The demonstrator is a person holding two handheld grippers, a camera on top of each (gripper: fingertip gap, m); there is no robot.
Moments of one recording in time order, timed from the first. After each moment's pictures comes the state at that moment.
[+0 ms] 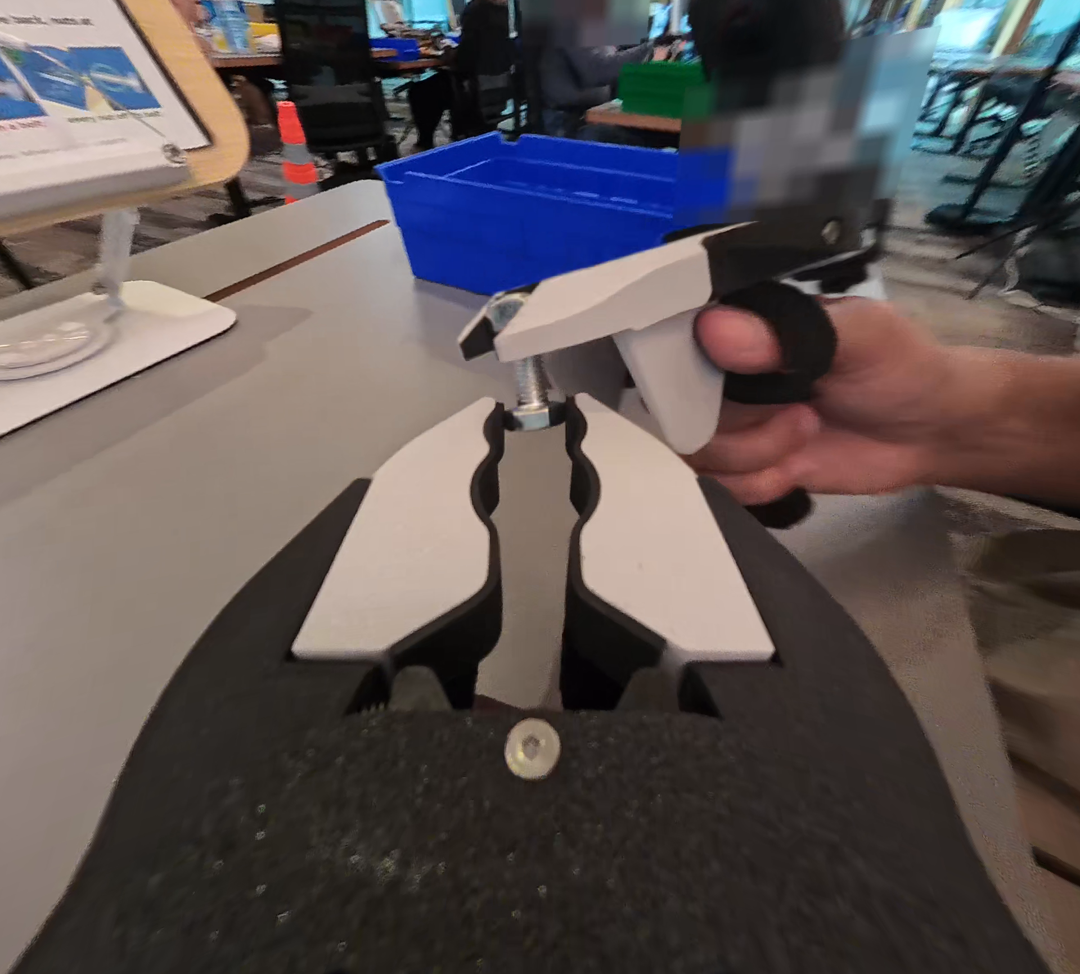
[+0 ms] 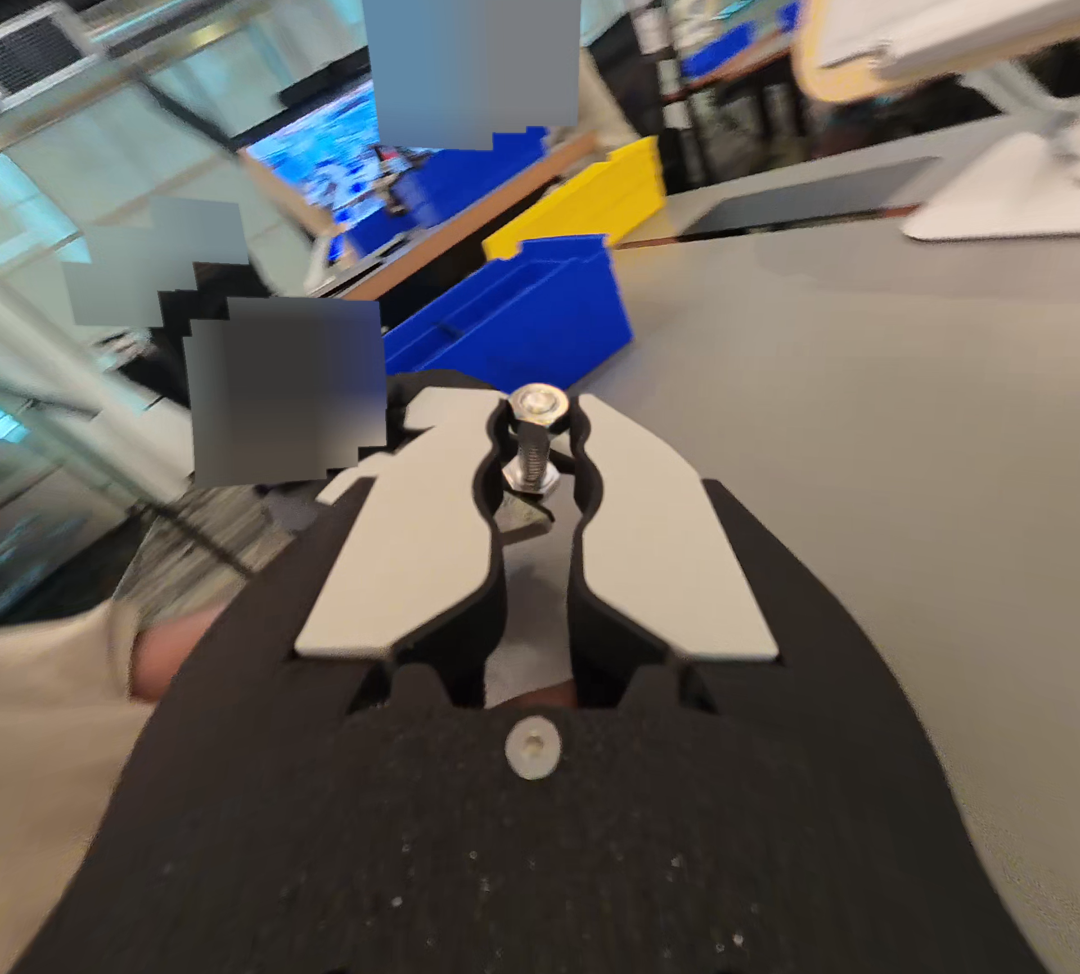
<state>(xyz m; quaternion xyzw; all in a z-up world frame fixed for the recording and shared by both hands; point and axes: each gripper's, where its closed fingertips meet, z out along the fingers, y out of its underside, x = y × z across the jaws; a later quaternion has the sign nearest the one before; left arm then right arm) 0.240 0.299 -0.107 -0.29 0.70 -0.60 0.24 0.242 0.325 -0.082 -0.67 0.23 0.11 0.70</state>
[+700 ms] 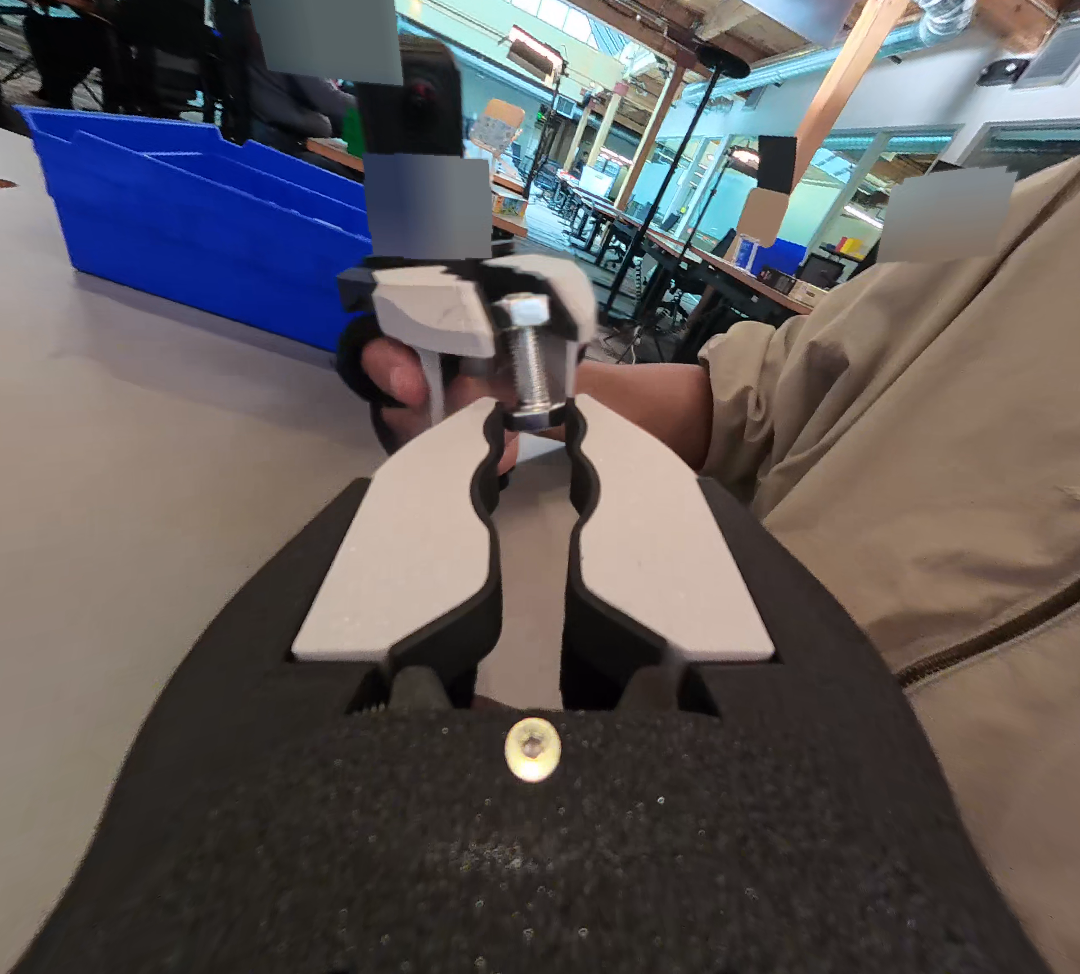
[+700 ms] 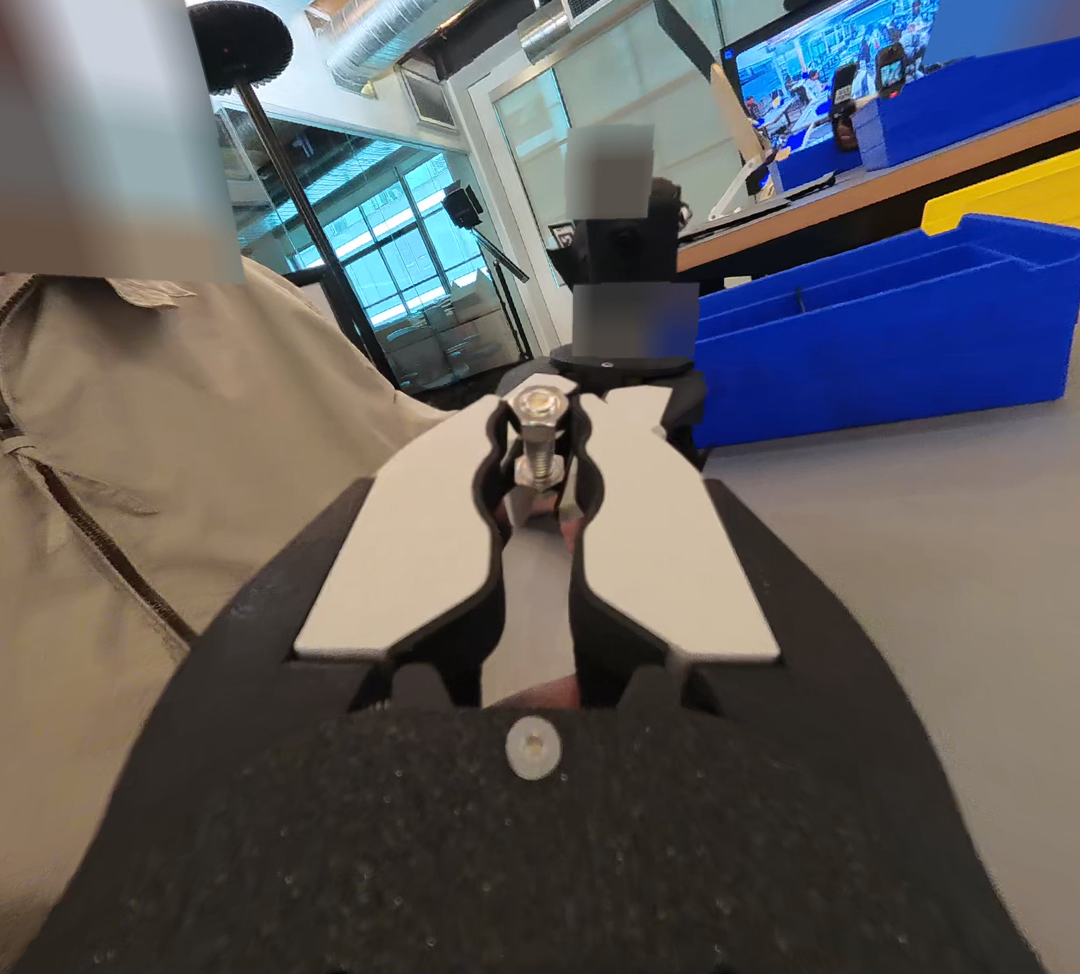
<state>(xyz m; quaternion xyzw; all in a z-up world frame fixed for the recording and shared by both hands) 0.195 0.271 -0.085 -0.23 0.66 -0.72 -0.03 0.197 0.297 -0.059 -0.61 -0.07 0.37 0.69</state>
